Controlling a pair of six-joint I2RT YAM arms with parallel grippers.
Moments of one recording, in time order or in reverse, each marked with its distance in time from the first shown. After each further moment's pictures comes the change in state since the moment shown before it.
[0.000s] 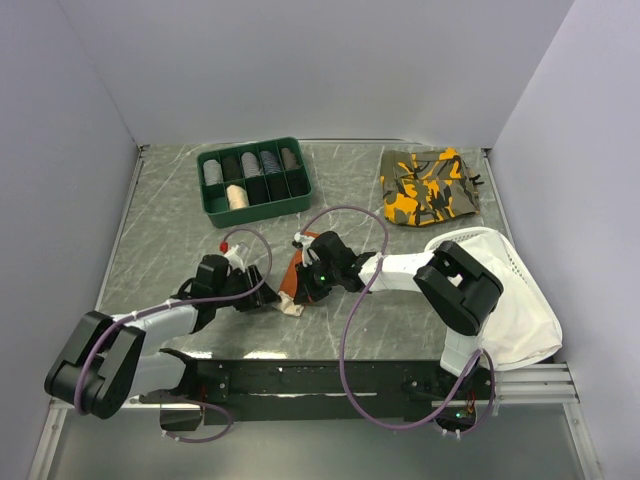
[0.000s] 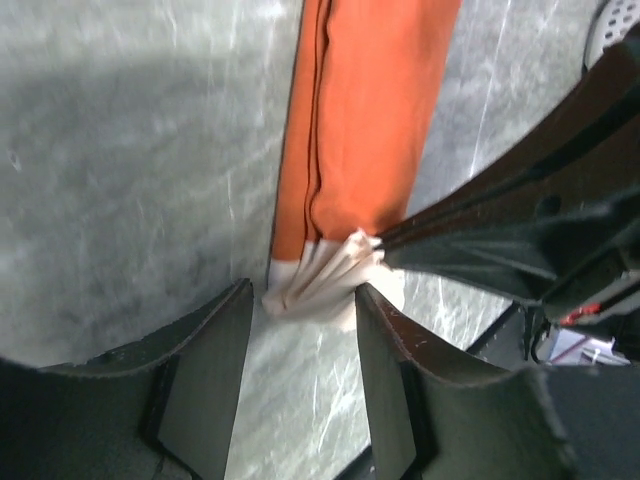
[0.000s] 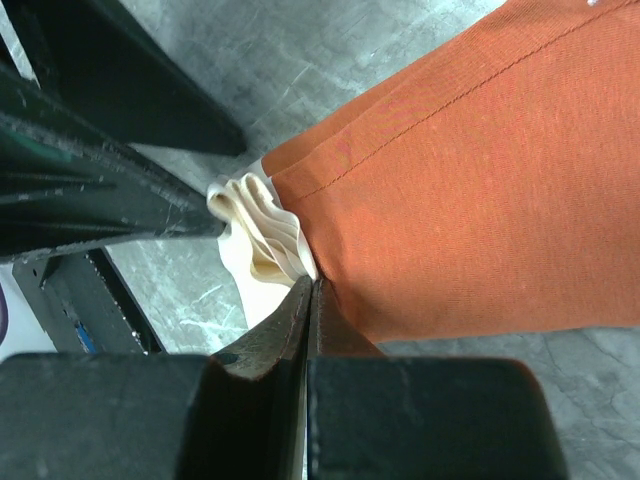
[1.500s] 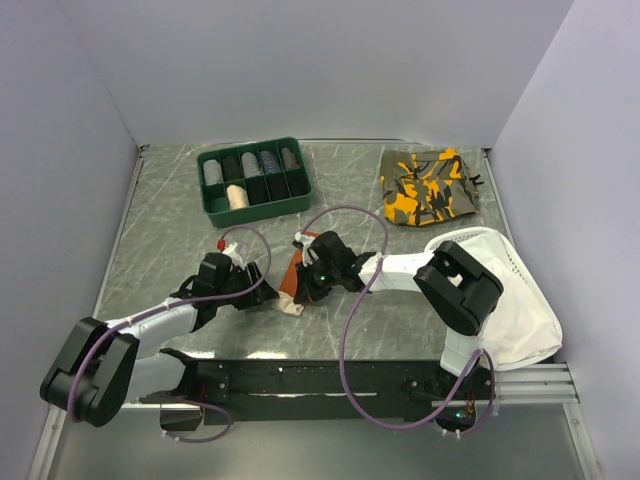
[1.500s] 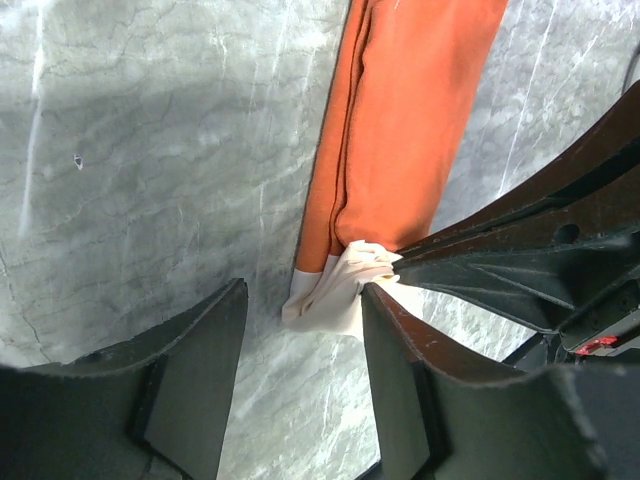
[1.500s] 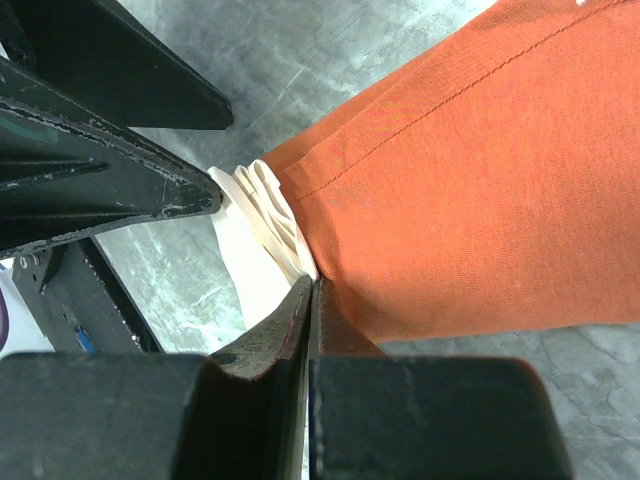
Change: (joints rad) left arm -0.033 -0.034 0.047 -0.103 -0.137 -0.006; right arm 0.000 0.000 0.000 0.000 0.010 0.008
